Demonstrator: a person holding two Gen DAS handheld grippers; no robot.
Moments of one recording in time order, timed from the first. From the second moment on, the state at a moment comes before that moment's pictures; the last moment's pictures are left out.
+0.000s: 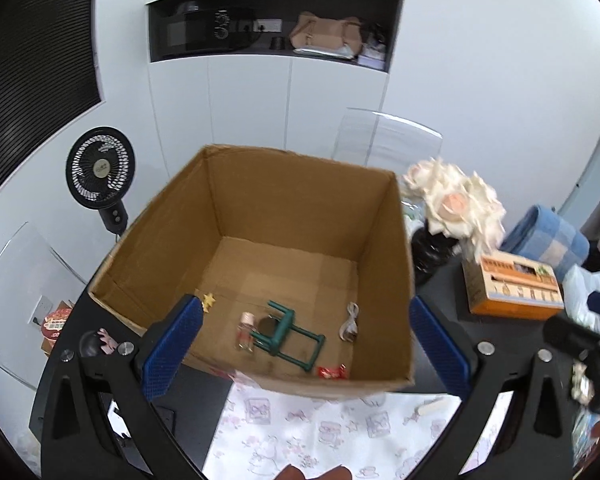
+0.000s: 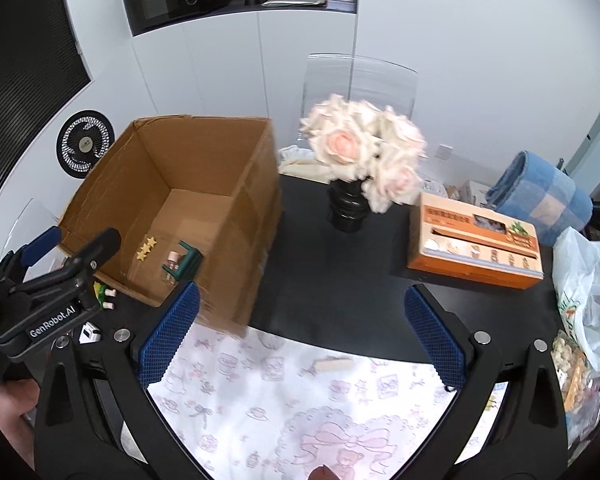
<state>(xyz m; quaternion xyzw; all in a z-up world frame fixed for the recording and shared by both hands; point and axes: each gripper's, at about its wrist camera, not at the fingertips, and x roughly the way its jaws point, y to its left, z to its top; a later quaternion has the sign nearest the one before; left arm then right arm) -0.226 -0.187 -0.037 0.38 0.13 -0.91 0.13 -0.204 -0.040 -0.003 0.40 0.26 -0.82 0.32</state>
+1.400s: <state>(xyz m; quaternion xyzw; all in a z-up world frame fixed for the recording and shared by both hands) -0.247 0.044 -0.194 0.51 0.06 -0.86 0.00 -0.326 0.228 -0.111 0.50 0.17 -0.82 0.23</state>
